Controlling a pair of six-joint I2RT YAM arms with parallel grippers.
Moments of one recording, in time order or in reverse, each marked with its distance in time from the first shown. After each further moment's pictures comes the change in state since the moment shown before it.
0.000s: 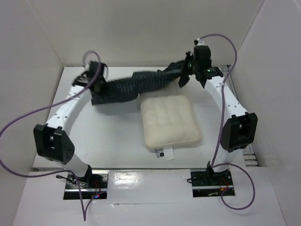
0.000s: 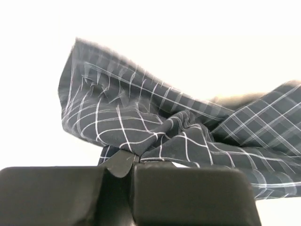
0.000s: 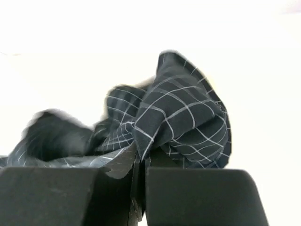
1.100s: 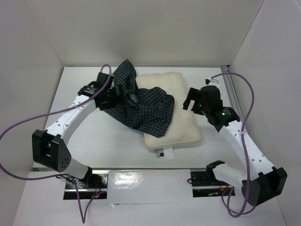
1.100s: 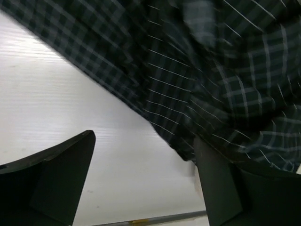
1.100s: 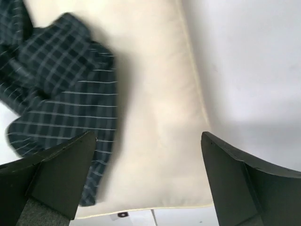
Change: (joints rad) left arm -0.022 -0.109 -0.122 -0.026 0.251 0.121; right arm 0.164 -0.618 -0.569 -0.203 0.201 0.102
